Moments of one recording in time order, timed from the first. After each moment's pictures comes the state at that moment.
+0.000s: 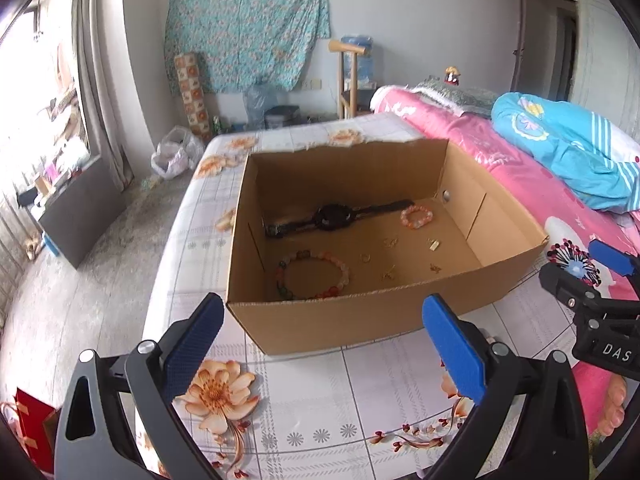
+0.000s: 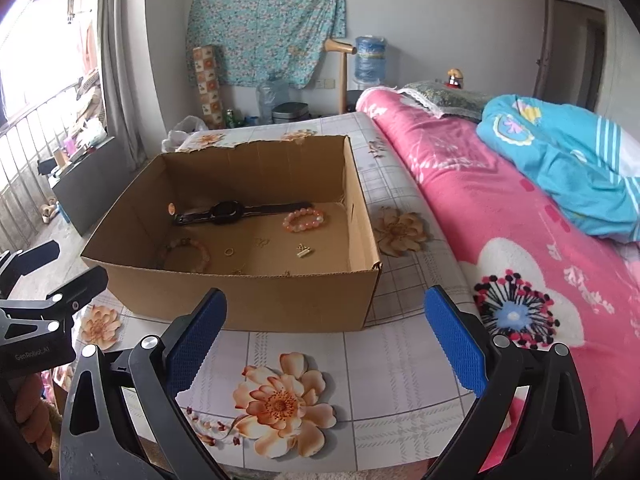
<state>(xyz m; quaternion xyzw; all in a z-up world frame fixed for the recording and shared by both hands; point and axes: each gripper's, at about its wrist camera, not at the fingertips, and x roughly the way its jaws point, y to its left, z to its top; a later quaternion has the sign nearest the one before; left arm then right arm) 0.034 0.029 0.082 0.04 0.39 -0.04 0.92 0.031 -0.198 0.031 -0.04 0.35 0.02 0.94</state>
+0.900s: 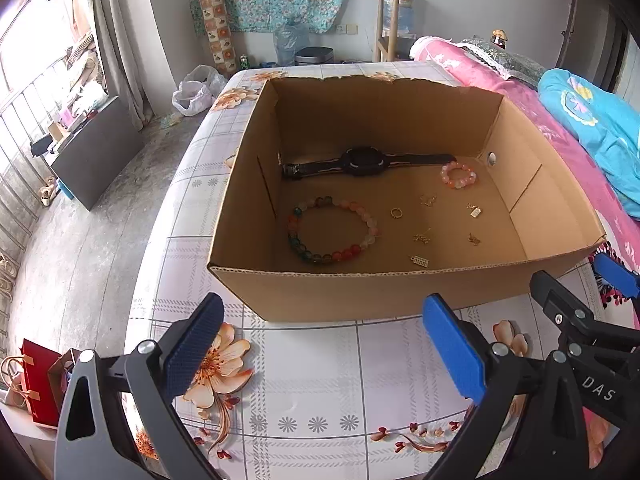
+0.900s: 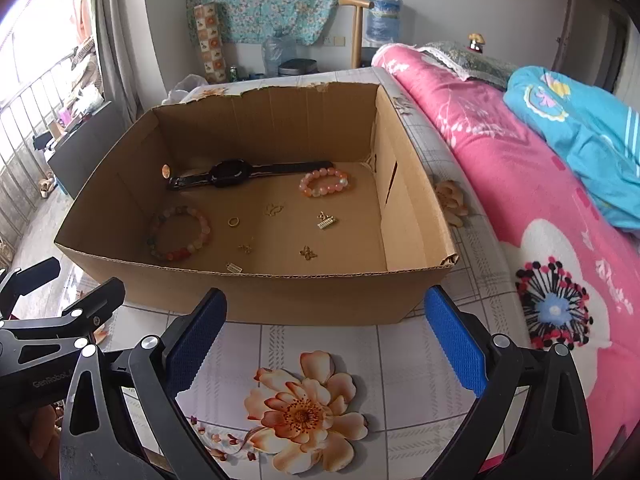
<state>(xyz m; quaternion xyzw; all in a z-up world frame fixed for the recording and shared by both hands) 0.068 0.027 0.044 0.02 0.48 0.02 0.88 0.074 -0.169 -0.003 -0.04 0.43 0.02 0.90</state>
